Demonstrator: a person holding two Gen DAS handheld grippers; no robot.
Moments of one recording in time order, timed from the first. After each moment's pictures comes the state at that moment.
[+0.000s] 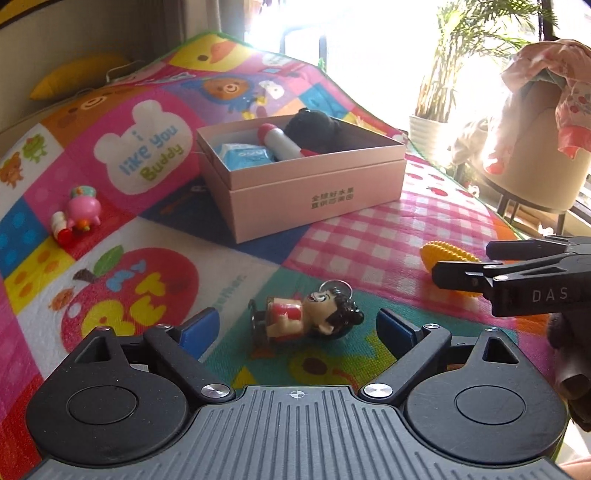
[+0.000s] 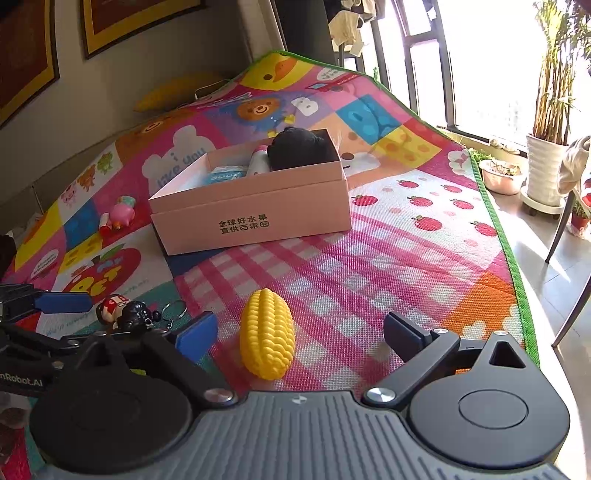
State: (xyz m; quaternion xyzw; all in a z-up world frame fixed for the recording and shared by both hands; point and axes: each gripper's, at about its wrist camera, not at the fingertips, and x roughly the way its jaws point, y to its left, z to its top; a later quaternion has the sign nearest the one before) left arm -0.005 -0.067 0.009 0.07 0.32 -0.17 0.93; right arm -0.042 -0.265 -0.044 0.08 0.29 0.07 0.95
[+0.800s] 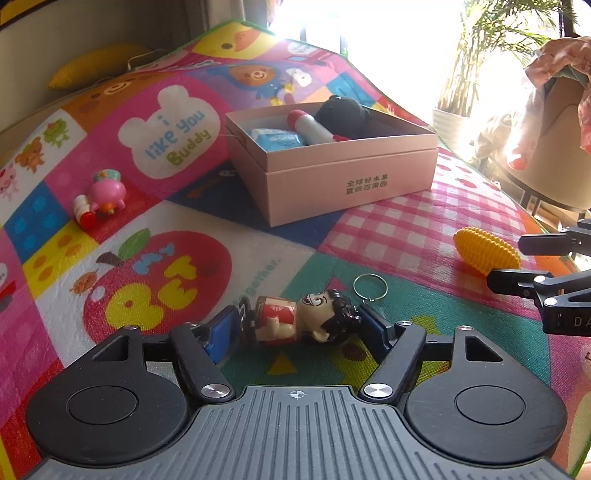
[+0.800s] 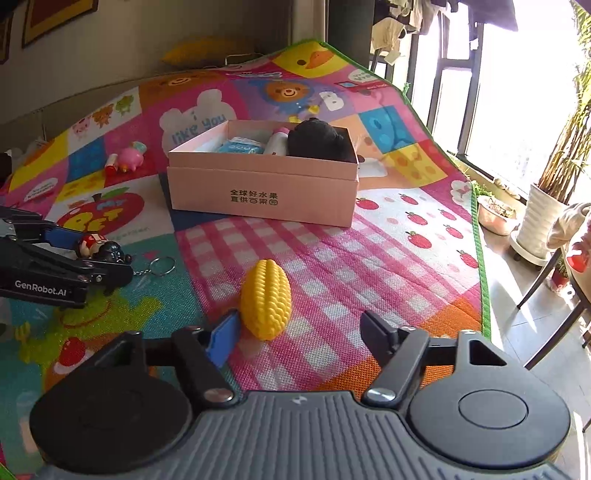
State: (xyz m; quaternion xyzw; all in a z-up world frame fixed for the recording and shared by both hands) left arm -0.004 -0.049 0.004 0.07 0.33 -0.14 0.93; right arm -0.059 -0.246 -0.032 -0.05 0.31 0.08 0.95
